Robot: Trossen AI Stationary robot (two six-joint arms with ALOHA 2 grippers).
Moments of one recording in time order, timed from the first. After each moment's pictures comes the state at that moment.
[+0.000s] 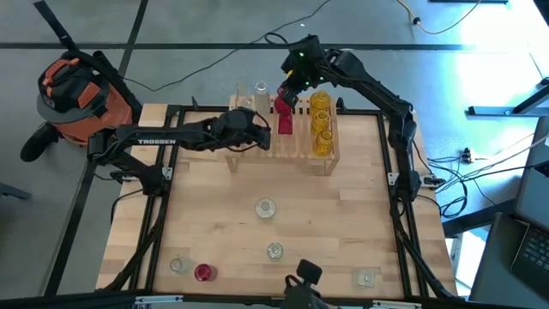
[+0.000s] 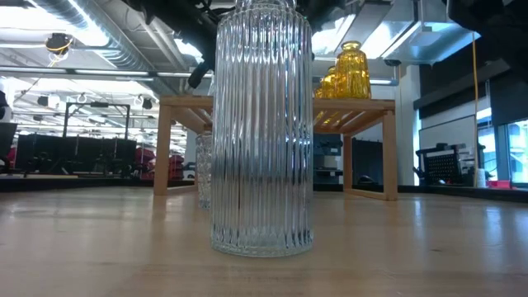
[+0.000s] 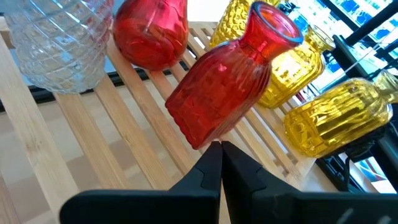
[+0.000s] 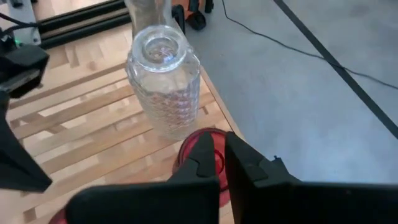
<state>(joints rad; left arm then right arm) 0.26 1.42 1.04 -0.10 -0.30 -0.73 -0.55 2.05 2.36 -1.08 -0.07 -0.11</state>
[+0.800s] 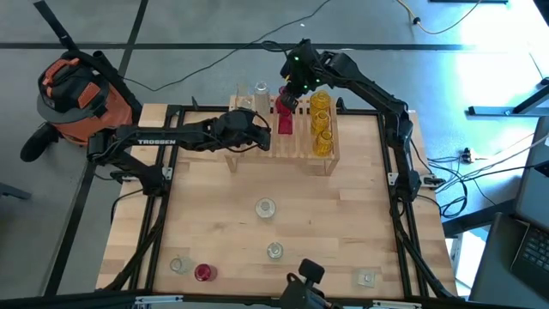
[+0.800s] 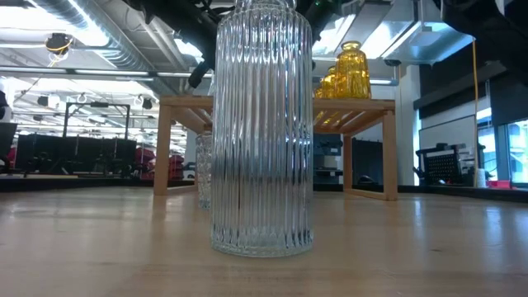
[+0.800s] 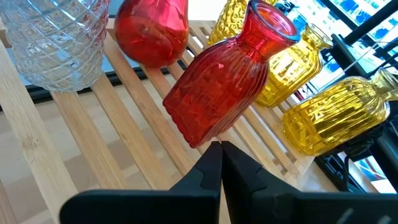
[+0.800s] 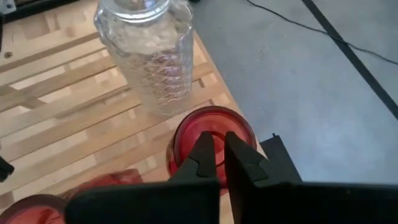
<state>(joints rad) 0.25 1.42 1.04 -0.10 -0.30 -0.73 -0.56 2.09 2.35 -1.14 -0.05 -0.12</state>
